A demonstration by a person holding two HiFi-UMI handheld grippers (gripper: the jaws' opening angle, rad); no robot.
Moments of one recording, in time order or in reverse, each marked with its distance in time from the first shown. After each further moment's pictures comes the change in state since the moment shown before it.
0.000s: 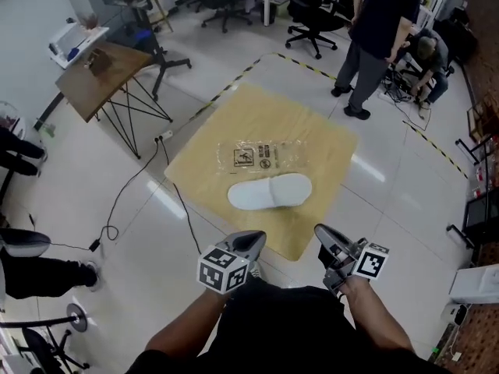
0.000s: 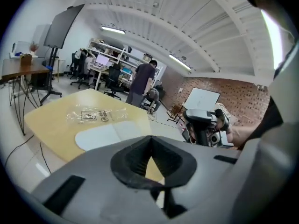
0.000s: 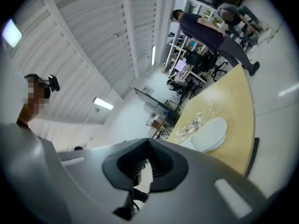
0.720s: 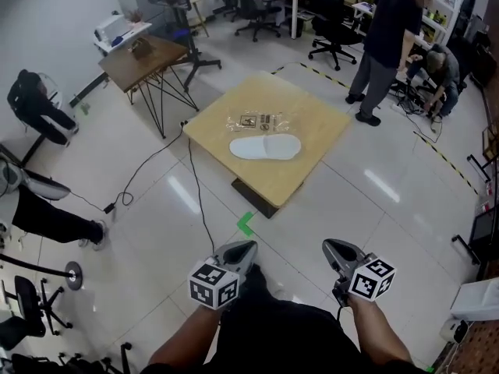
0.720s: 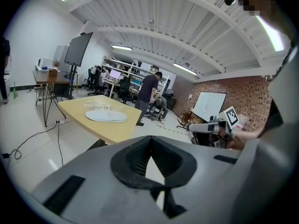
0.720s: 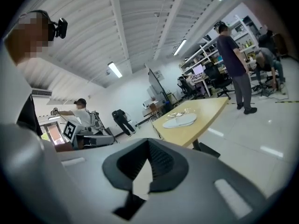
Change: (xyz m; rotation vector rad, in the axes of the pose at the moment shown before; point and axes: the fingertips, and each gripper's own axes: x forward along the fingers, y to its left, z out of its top) left arm -0.104 -0.222 -0.124 -0.006 -0.152 0.206; right arm -0.244 0.064 -0.112 -0.440 0.230 -0.133
